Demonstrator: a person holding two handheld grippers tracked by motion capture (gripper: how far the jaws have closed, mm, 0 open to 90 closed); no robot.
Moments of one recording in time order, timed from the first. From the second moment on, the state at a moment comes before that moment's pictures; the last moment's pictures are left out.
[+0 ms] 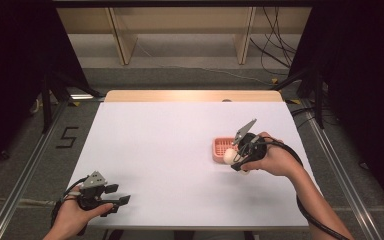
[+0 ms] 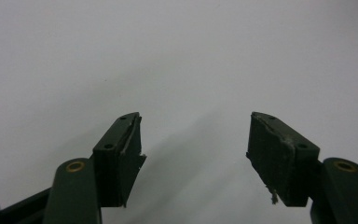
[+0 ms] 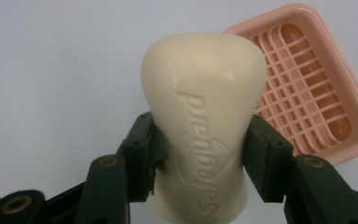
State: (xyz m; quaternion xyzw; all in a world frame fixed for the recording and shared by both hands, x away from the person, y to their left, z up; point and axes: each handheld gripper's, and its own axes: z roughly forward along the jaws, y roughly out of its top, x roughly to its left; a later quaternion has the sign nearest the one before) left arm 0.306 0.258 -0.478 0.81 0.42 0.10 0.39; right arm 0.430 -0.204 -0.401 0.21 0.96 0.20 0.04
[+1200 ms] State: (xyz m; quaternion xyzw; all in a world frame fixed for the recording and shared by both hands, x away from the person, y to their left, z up) left arm 0.307 0.260 -0.478 0.81 0.42 0.11 0.39; right arm 0.459 -0.210 -0.393 0.16 0.98 0.13 0.05
